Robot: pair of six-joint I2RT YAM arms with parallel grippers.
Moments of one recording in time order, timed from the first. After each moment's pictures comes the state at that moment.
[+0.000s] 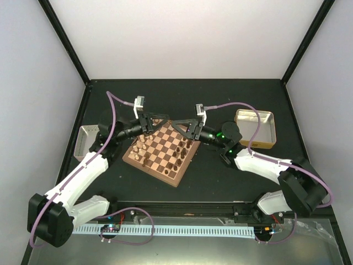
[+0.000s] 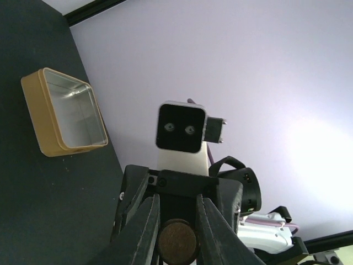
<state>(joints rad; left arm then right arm) -0.38 1.04 0.74 0.32 0.81 -1.21 0.72 1.38 0.68 0.97 -0.58 1.26</state>
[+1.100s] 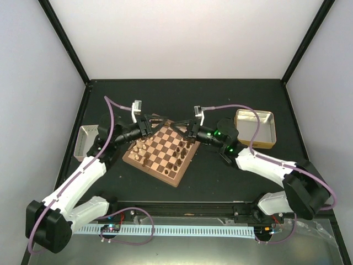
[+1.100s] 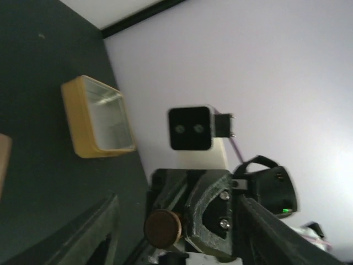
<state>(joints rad) -0.38 0.99 0.70 0.26 0.75 -1.17 0.74 1.37 0.71 0.82 -0.54 1.38</state>
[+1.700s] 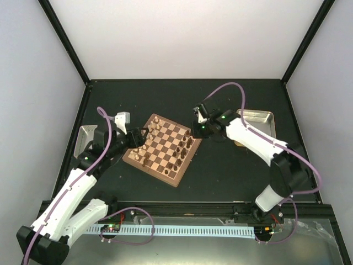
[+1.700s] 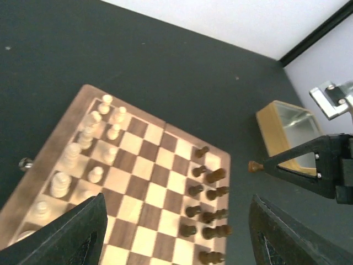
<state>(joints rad) -0.36 0.79 0.74 -0.41 0.20 -0.54 0.64 1.55 1.24 -0.61 -0.21 0.53</state>
